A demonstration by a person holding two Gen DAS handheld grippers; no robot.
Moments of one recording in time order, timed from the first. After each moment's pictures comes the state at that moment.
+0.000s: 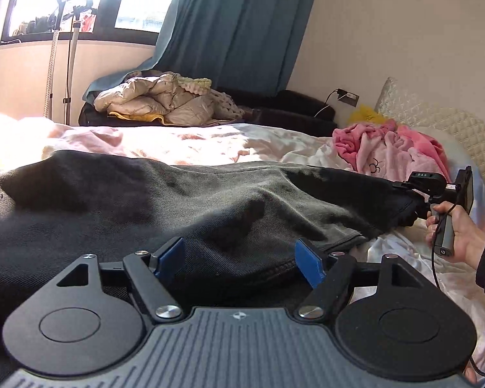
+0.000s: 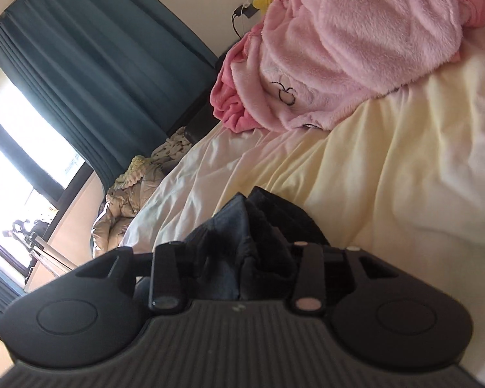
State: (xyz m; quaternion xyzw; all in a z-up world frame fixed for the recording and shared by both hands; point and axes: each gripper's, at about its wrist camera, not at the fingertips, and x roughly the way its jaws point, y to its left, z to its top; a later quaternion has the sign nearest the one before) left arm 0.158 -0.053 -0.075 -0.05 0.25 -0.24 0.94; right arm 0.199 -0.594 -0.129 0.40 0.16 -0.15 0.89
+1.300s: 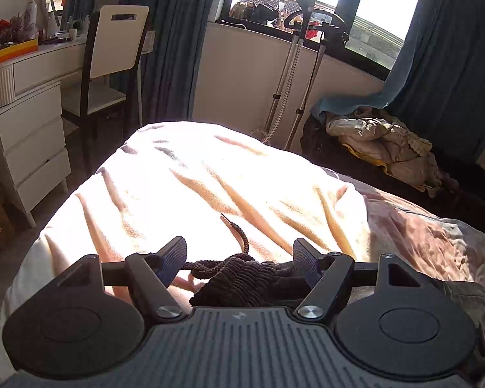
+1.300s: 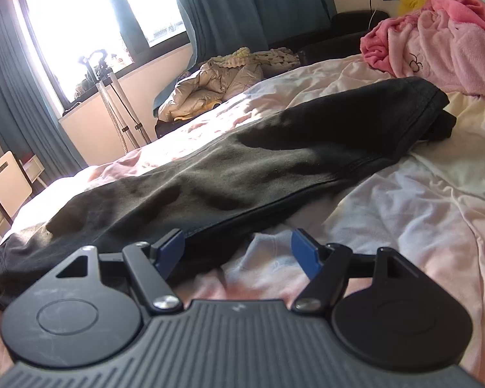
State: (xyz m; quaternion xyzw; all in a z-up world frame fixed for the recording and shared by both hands) left arm 0.220 0.306 0.032 -0.16 0.33 0.09 0.93; right arm 0.078 -0.308 -0.066 0.20 0.28 -0.01 0.94
